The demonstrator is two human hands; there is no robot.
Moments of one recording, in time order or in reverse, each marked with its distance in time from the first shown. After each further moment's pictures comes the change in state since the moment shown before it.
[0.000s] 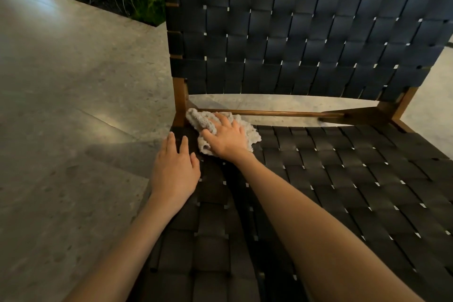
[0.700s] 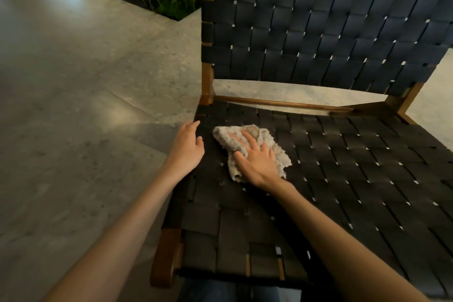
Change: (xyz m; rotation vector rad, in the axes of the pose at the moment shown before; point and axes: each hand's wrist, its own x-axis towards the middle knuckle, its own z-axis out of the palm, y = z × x) left_hand -0.046 -0.024 -0.042 -0.484 -0.063 -0.067; right_hand -0.140 -0.006 0.001 0.036 -0.081 0.030
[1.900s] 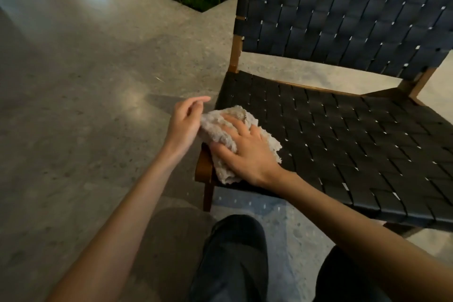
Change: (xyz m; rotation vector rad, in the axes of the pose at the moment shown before) left_hand -0.117 -0.046 -0.043 -0.573 0.201 0.135; right_hand -0.144 -0.096 0.011 -0.048 -0.033 -0.391
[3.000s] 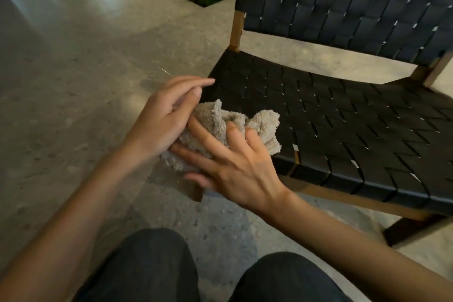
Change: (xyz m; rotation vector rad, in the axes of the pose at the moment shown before) left_hand -0.059 -0.001 -0.008 0.245 -0.118 0.389; right_hand -0.054 0.013 0.049 -0.787 0.568 -0.608
